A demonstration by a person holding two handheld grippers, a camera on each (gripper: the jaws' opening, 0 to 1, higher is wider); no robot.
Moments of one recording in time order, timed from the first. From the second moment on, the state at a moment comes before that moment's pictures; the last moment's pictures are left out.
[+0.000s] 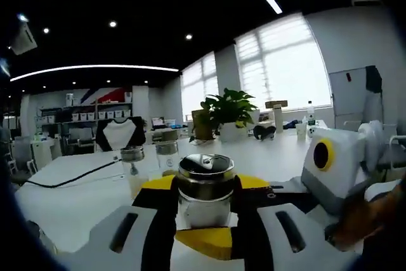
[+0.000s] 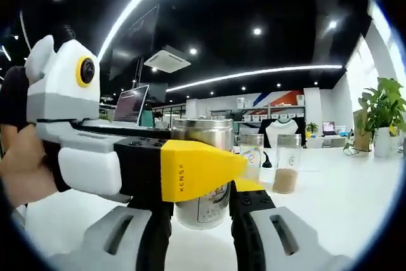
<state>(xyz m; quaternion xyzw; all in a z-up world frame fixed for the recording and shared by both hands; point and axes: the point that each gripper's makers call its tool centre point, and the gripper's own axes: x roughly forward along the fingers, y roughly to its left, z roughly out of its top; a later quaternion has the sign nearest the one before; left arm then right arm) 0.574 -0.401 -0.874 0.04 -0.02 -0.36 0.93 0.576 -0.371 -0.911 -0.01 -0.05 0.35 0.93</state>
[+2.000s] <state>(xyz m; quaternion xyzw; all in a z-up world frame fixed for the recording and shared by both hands) 0.550 -0.369 -0.875 0.01 0.01 -0.50 0.87 0.548 -0.332 -0.906 0.01 -0.05 0.46 0.89</state>
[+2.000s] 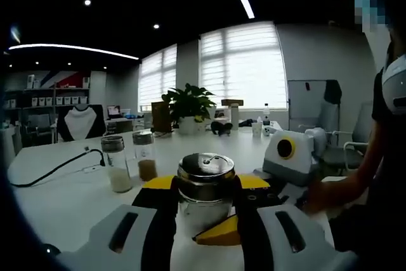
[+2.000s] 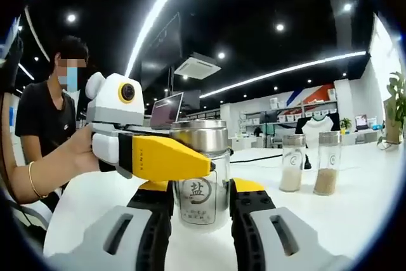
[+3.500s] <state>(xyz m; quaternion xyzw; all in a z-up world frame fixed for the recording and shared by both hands) 0.552 -0.387 -0.869 -0.13 0.03 -0.33 0.93 0.572 -0.378 -0.899 -0.01 -0.07 0.33 0.94</state>
